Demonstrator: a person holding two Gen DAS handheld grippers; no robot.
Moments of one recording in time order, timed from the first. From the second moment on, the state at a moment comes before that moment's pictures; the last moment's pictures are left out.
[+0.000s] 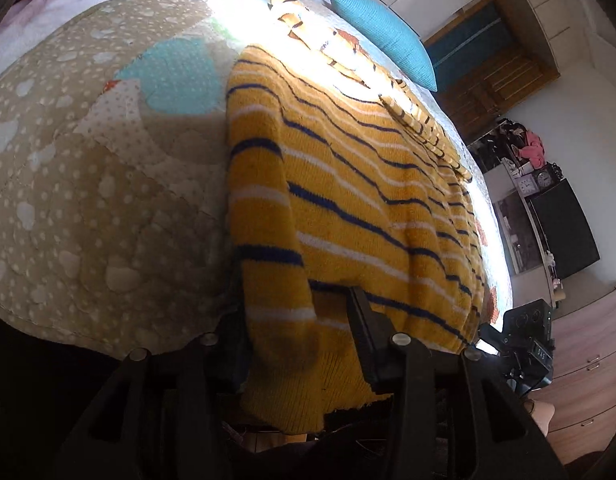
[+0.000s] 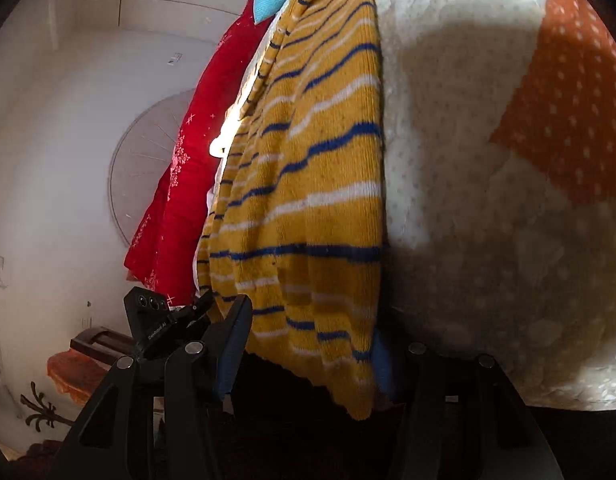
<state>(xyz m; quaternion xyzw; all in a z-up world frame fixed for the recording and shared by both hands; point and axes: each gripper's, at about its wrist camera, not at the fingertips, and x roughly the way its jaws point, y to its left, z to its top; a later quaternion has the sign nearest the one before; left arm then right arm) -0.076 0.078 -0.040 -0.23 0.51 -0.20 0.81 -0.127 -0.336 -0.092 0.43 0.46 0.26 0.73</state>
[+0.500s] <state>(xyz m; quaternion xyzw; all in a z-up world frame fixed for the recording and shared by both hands) -0.095 0.071 0.014 -0.19 0.50 -0.16 0.83 -0.151 -0.299 -0.055 0.39 0.46 0.23 0.76</state>
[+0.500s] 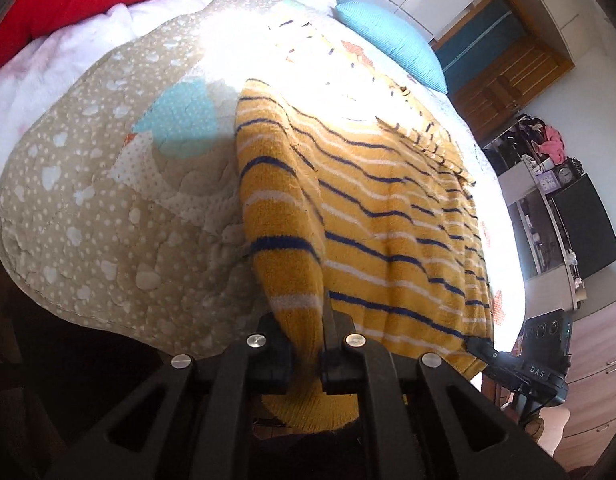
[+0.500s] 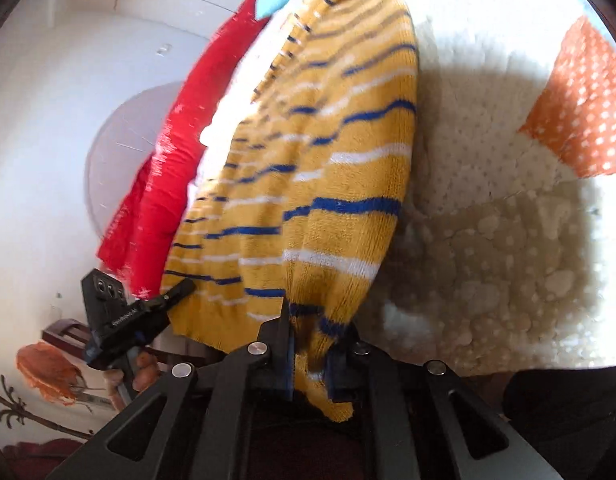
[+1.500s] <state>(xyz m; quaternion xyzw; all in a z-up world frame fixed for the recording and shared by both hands) 0.138 0.025 0.060 -0.20 0.47 -0.15 0.85 0.062 -0.365 0.039 0.35 0.39 0.17 0.83</state>
